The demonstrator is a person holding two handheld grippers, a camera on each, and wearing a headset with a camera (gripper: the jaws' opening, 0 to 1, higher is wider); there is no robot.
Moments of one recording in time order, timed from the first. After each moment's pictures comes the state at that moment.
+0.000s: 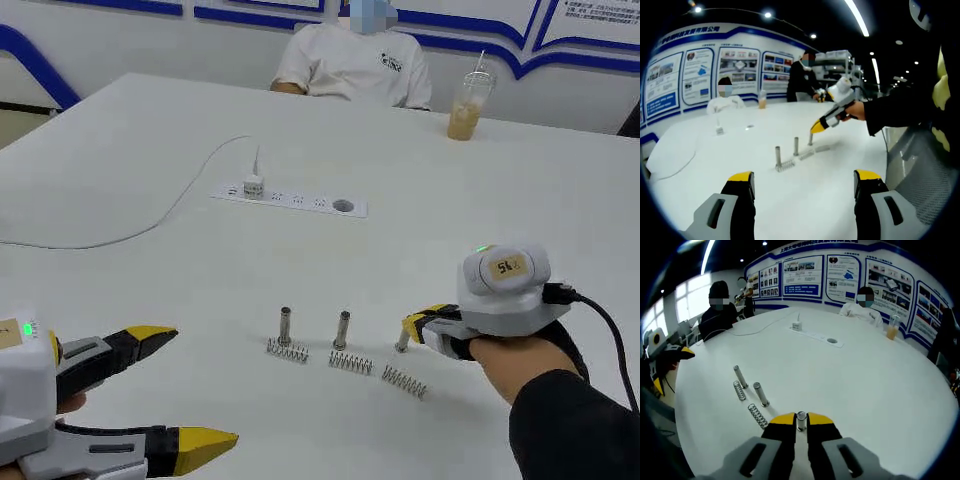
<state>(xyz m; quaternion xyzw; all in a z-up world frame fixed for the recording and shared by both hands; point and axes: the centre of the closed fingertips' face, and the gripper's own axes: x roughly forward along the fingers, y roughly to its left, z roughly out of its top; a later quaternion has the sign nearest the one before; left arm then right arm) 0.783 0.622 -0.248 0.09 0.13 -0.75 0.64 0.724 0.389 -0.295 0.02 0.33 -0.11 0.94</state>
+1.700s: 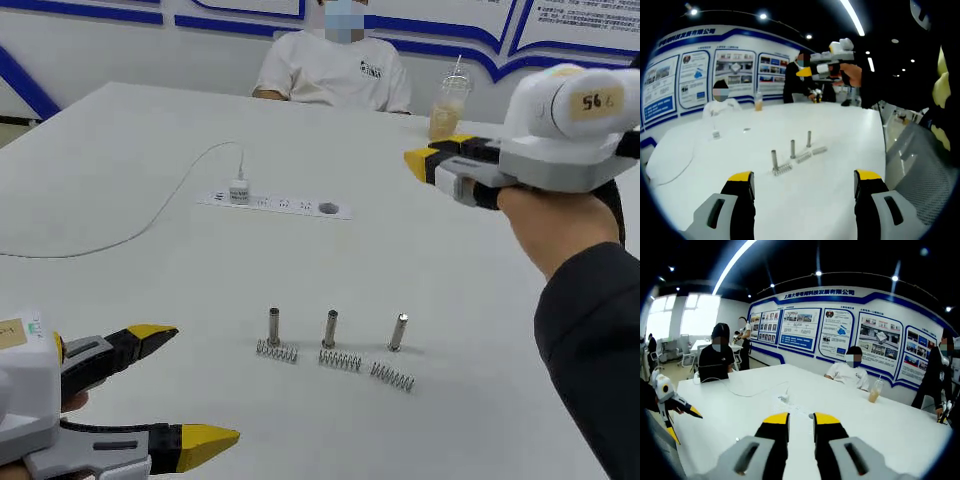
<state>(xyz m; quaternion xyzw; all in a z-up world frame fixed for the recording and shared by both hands) 0.776 0.615 -0.245 0.10 0.12 -0.76 0.63 0.750 0.371 -0.116 -0.07 0.14 -0.13 0.98</state>
